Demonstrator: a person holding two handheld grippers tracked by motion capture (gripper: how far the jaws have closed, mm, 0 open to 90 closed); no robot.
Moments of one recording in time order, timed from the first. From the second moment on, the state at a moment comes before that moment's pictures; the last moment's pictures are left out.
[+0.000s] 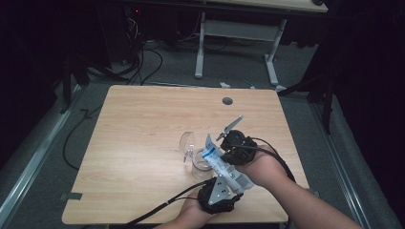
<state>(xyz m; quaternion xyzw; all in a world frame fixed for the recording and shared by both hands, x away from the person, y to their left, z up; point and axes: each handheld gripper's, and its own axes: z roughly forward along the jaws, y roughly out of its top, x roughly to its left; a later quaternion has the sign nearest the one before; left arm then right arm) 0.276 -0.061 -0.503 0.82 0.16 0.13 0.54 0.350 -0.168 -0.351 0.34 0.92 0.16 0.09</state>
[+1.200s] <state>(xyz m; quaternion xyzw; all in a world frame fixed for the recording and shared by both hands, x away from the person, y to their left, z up) 0.274 -0.066 -0.496 0.82 0.16 0.13 0.54 0.354 -0.166 -0.350 0.33 0.93 0.16 0.09</state>
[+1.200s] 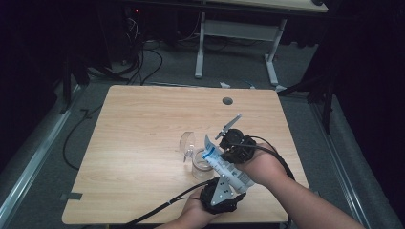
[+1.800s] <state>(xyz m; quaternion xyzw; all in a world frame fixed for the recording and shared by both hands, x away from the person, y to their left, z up) 0.278 -0.065 -0.494 0.81 0.16 0.13 0.54 0.361 -0.162 -0.349 0.32 0.93 0.15 0.10</state>
